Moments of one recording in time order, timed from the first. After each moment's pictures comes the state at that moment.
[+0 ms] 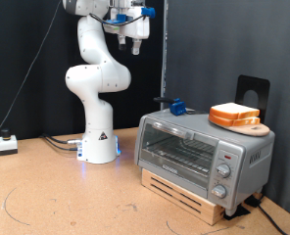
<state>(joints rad) -0.04 -0.77 0.02 -2.35 0.03 1.57 2.31</state>
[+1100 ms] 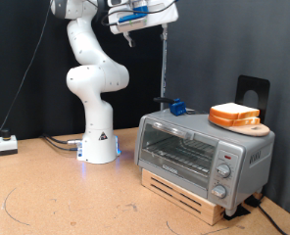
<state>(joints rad) 0.21 -0.81 -0.11 -2.37 0.16 1.72 1.39</state>
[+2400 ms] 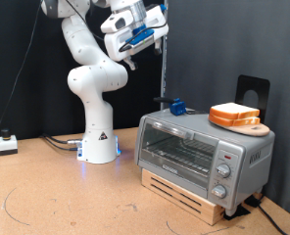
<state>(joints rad) 0.33 -0.77 -0.32 -2.47 0.18 1.82 0.60</state>
